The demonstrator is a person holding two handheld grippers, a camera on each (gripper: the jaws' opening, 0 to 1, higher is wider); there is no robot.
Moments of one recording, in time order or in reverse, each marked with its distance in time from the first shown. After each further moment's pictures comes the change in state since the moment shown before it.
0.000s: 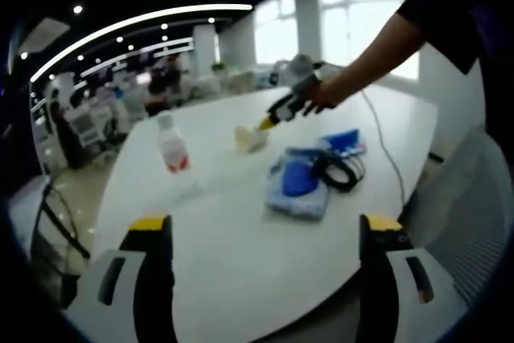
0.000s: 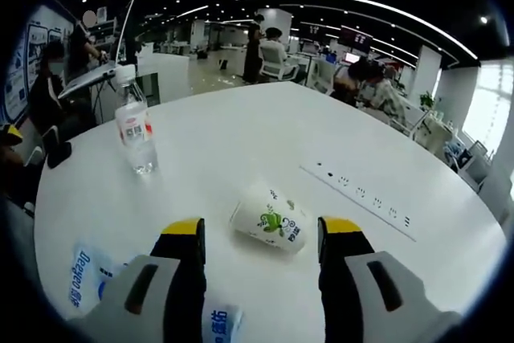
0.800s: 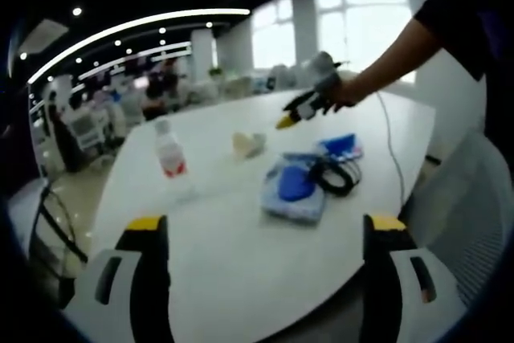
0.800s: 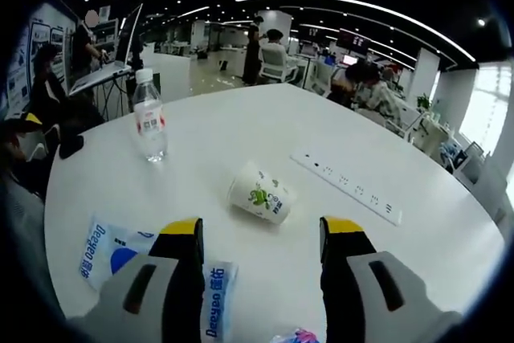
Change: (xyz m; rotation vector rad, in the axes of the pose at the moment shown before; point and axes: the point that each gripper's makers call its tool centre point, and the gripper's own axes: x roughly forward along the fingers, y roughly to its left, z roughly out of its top) left arm -0.001 -0.007 0.004 0.005 -0.022 -0.020; right arm -0.055 -0.012 -0.018 -0.004 -0.005 -0.011
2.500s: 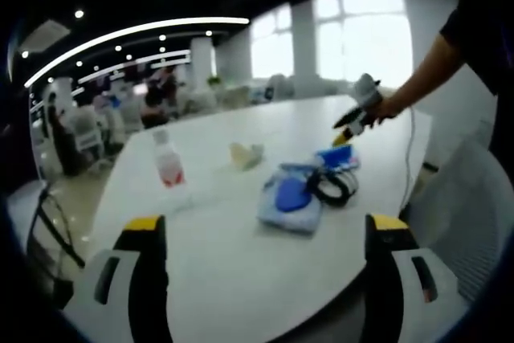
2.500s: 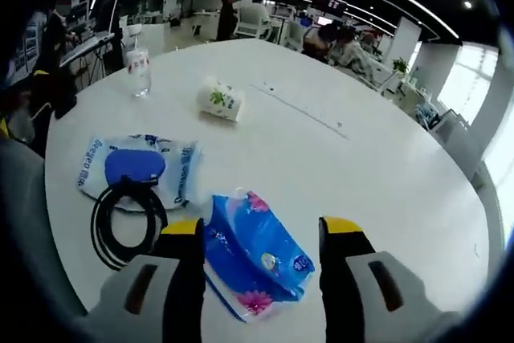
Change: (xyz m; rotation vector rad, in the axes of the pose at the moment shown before) left arm -0.006 -0.001 0.010 -0.009 -0.062 -0.009; right arm -0.110 -0.032 -0.113 0.044 0.223 -0.108
